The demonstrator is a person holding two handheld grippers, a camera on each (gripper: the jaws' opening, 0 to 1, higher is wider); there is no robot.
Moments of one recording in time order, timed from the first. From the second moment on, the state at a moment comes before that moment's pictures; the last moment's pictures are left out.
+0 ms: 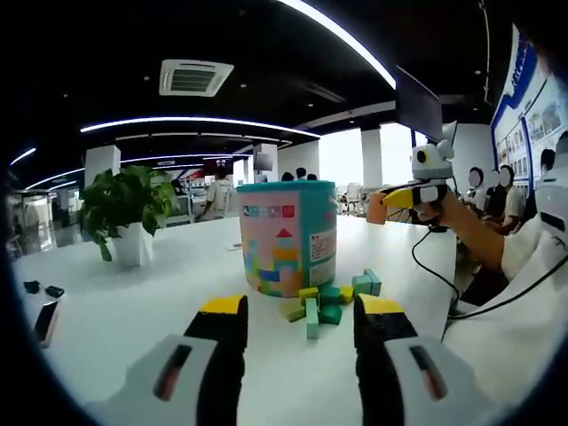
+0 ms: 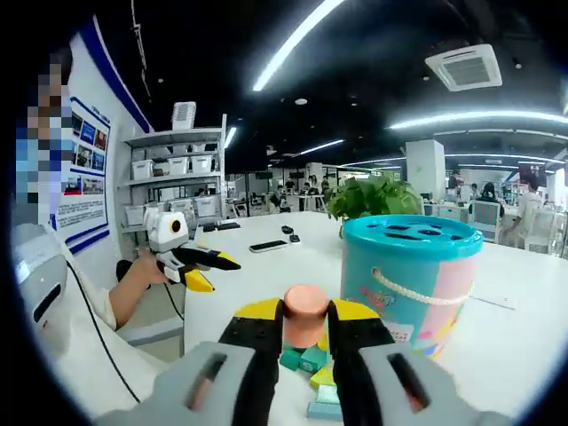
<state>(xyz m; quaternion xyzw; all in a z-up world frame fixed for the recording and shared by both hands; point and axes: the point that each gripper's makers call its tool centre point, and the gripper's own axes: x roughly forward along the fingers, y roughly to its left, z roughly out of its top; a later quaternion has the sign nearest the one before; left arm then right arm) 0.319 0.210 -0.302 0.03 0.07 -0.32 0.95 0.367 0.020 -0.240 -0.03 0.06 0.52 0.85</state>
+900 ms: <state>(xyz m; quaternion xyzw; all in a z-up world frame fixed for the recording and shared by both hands) 0.319 0.205 -0.307 0.03 0.08 -0.32 0.94 0.457 0.005 -0.151 -0.08 0.05 0.44 0.89</state>
